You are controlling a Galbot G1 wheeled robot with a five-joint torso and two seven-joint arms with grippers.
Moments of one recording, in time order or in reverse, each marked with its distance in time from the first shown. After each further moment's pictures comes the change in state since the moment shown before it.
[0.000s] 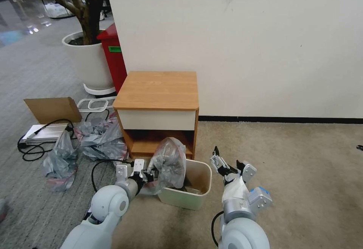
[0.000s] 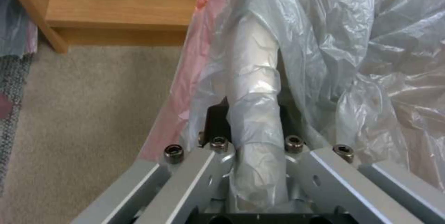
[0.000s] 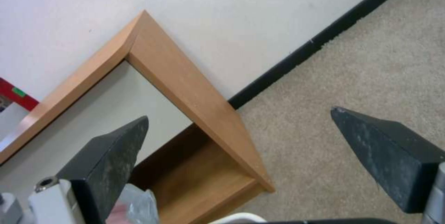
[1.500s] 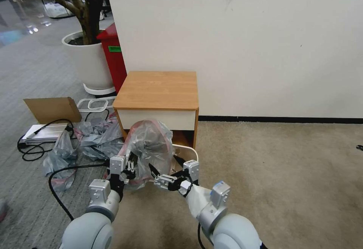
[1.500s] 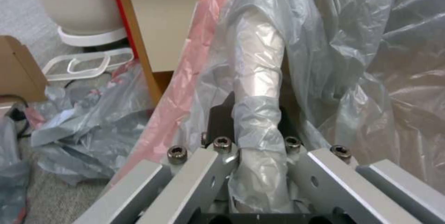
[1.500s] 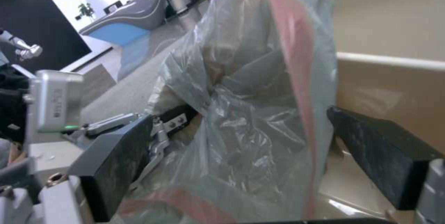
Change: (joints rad) left arm 0.296 -0.015 -0.124 -0.335 0.335 -0.367 -0.036; right arm 0.196 -0.191 -0.225 -0.047 -0.048 -0.249 -0.494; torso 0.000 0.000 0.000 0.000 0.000
